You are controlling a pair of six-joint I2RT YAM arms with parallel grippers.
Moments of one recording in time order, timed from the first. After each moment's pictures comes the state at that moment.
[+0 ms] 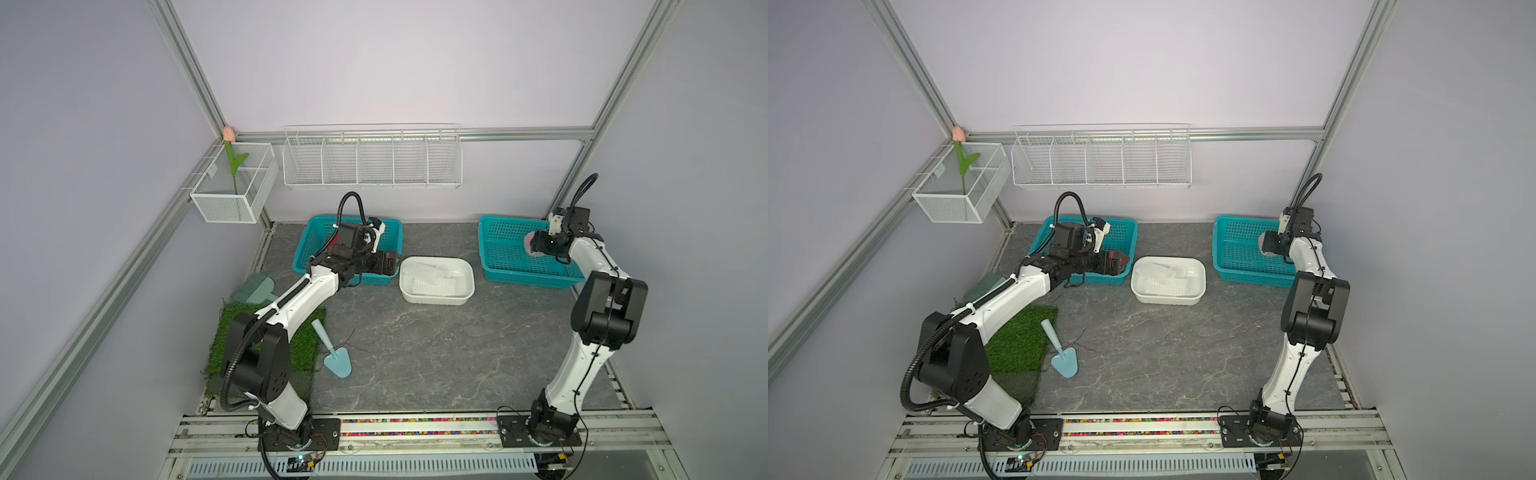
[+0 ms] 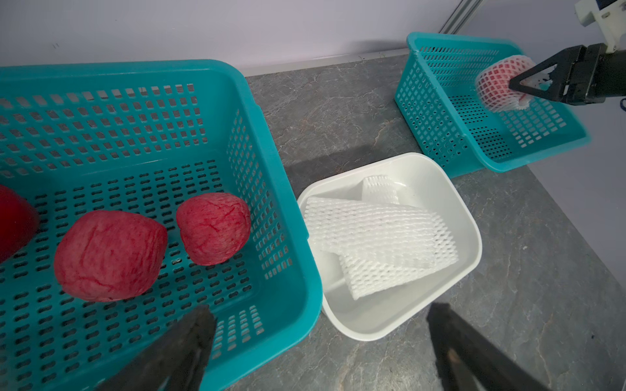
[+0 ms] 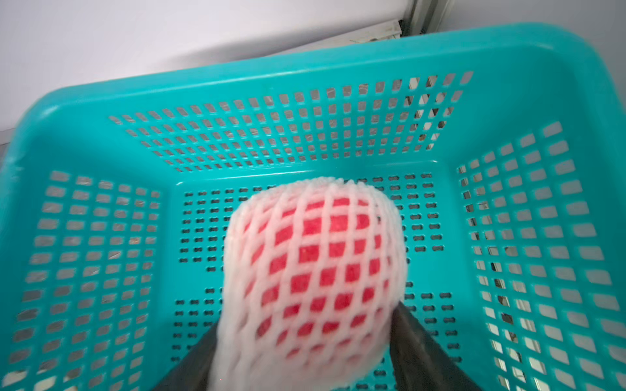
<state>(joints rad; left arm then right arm) -0.45 1.62 1.28 -0.30 0.30 -0.13 -0.26 1.99 1.64 -0.50 -0.17 0.00</state>
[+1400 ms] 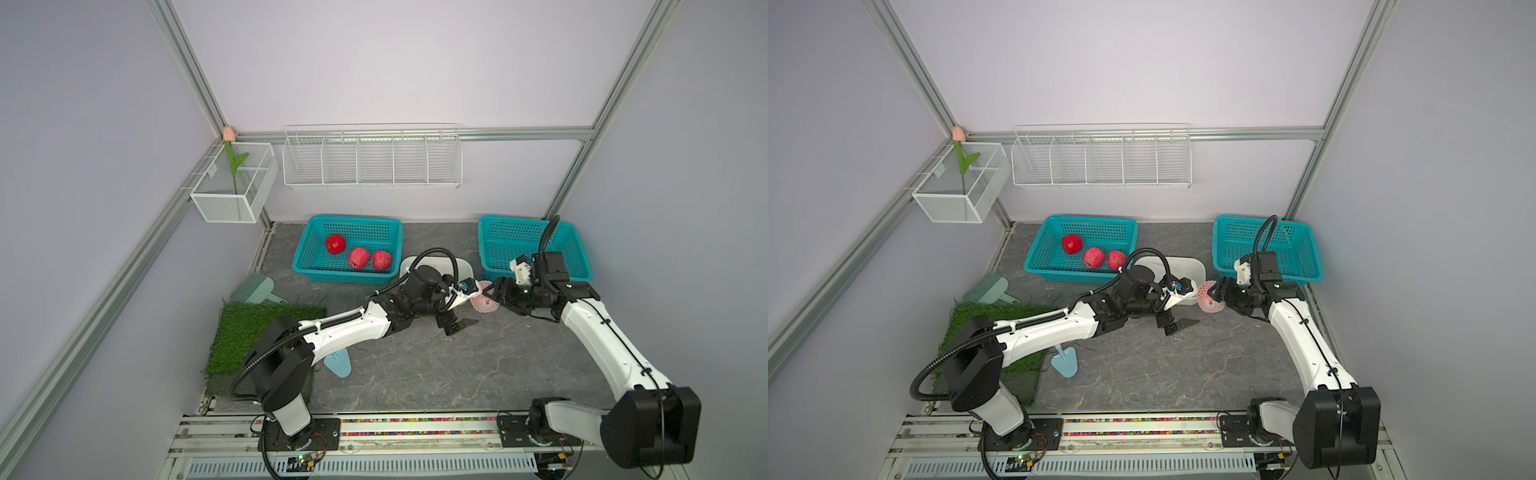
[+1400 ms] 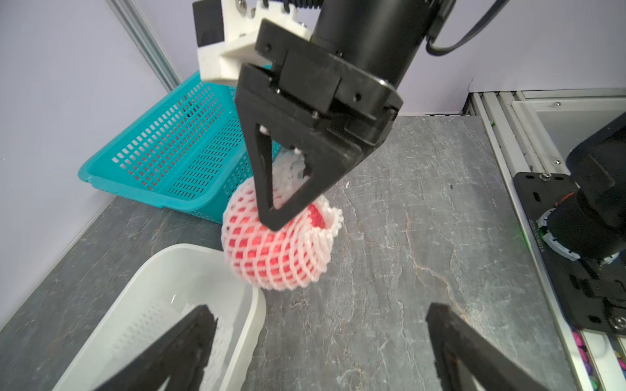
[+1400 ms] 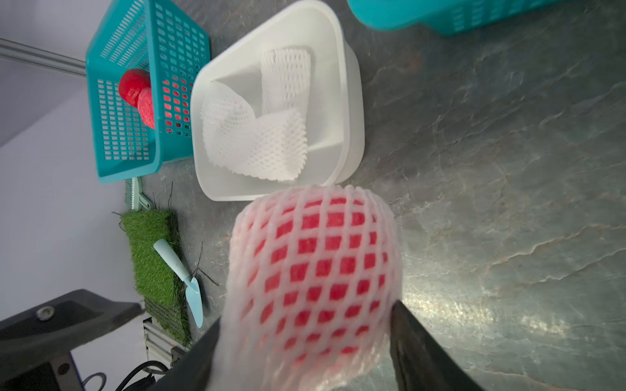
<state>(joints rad) -1.00 1.70 1.17 0.09 0.36 0.34 0.09 1.23 0.98 -0.76 -0.45 0.50</state>
